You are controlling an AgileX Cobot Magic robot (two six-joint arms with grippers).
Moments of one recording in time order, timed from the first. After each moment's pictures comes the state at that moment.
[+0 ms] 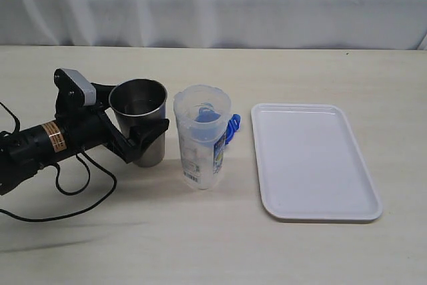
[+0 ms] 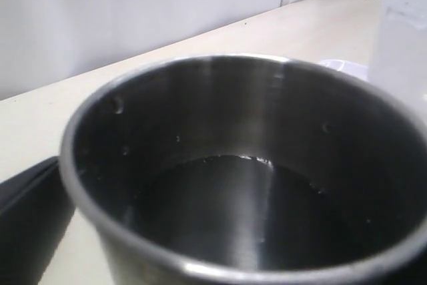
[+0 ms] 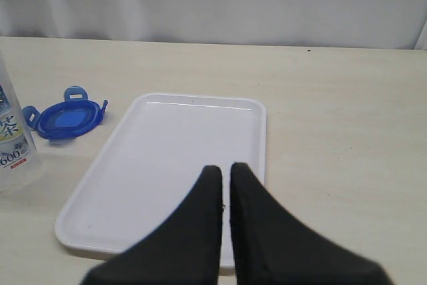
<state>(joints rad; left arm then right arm) -0.16 2.11 -0.67 0.72 -1.21 -0.16 0.11 0.00 0.00 -0.01 0.34 0.00</state>
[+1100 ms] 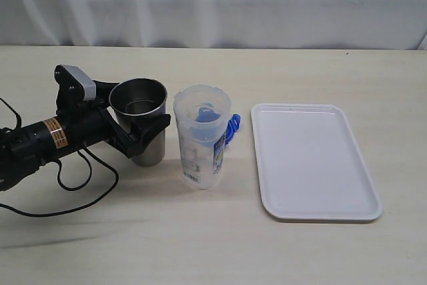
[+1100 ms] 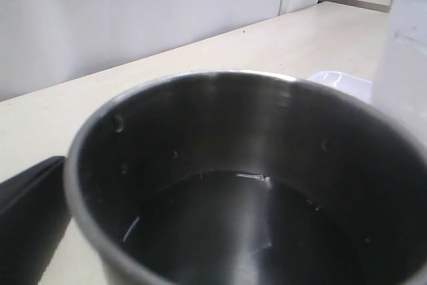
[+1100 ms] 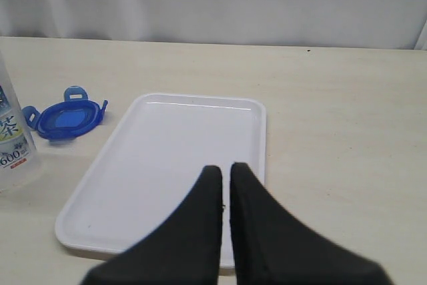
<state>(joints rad) -0.16 2.11 -0.70 0.73 -1.21 -0.20 0.11 0.00 0.00 -0.01 0.34 0.00</state>
